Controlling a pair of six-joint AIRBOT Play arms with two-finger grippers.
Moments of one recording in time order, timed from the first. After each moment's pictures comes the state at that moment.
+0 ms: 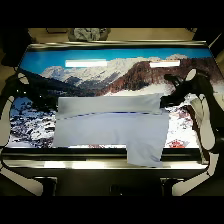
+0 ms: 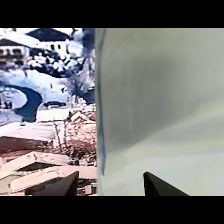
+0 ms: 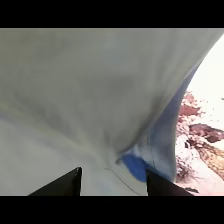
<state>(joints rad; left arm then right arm) 0.19 -1.83 1.70 1.36 -1.60 -1.43 -0.17 -1.80 1.71 -1.34 1.49 1.11</state>
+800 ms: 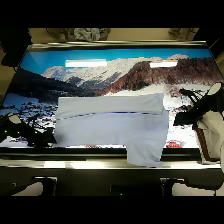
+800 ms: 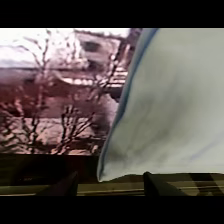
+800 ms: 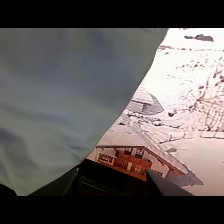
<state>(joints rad) 0.31 -1.27 0.74 1.27 -1.31 -1.44 -0.33 -1.50 1.30 -1.36 1.58 1.00</state>
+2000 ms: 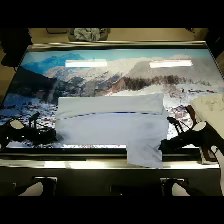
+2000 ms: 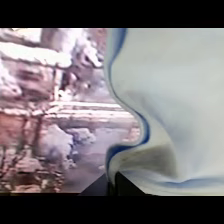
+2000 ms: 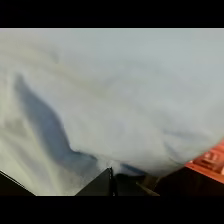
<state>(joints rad) 0.28 -1.19 0.66 1.24 -1.10 -1.42 -0.33 -1.22 0.63 -1.12 1.27 0.86</state>
